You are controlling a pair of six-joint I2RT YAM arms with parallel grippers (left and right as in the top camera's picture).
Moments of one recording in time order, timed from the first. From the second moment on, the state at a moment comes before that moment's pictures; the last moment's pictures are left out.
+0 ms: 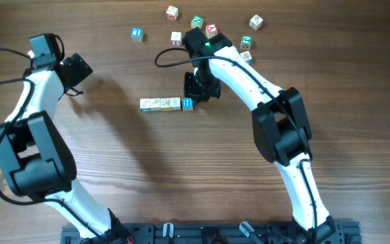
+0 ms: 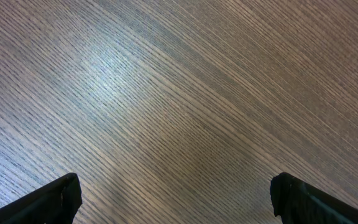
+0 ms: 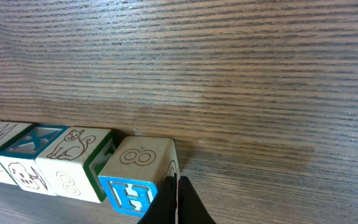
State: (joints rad) left arm 0.29 1.97 1.36 -0.45 -0.11 -0.42; right arm 0.55 2.42 2.06 -1.17 -0.27 0.59
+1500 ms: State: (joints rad) left arm 0.29 1.97 1.36 -0.45 -0.11 -0.42; right arm 0.56 2.42 2.06 -1.22 -0.23 0.58
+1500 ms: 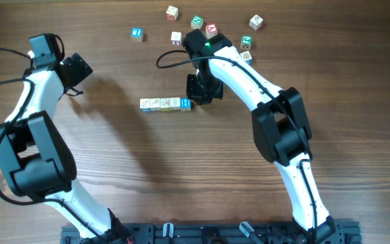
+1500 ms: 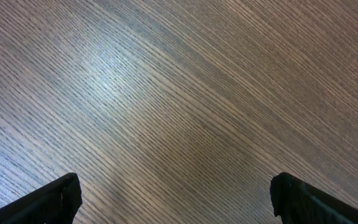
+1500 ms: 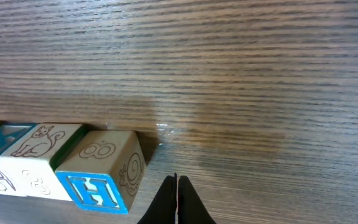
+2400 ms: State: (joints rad) left arm 0.29 1.97 1.36 -0.45 -0.11 -0.42; right arm 0.56 2.42 2.06 -1.23 -0.11 0.38
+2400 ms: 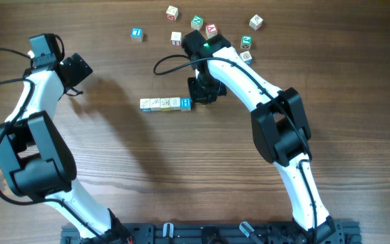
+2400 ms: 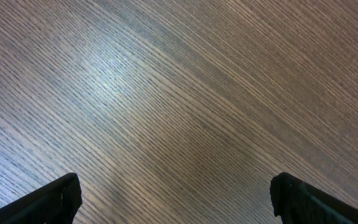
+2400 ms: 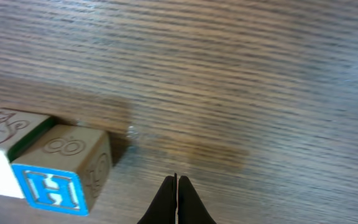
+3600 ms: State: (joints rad) left arm 0.29 1.97 1.36 -0.45 -0.11 -0.42; right arm 0.56 1.93 1.98 -1.30 -0.06 0.20
